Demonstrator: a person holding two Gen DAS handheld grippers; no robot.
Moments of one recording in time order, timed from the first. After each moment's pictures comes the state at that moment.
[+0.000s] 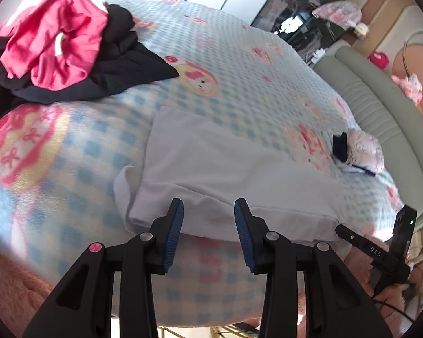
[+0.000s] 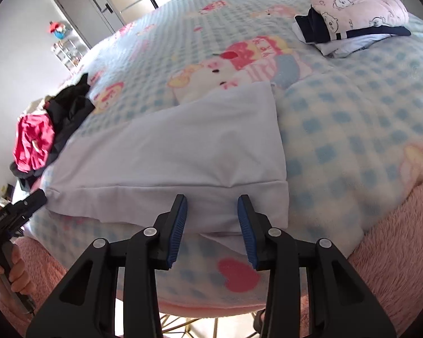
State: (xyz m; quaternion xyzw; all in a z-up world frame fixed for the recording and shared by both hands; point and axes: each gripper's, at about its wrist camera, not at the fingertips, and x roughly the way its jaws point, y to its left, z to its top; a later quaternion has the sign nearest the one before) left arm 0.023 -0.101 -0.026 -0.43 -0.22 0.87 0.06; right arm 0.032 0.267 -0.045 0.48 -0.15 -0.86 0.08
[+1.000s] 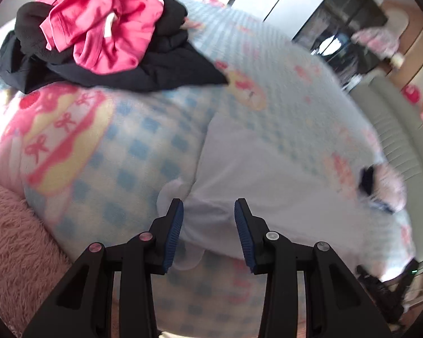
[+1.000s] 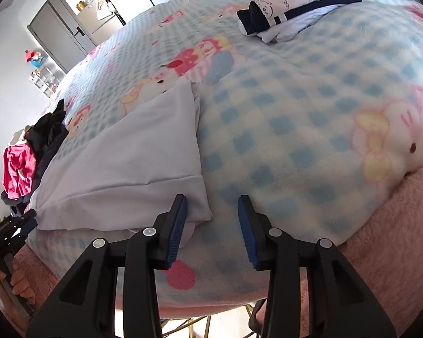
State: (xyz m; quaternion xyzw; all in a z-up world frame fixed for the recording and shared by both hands) left arm 0.020 -0.132 -0.038 -0.40 -0.25 0.88 -0.03; right arm 0.047 0.316 -0.057 0.47 -0.19 -0.86 0.01
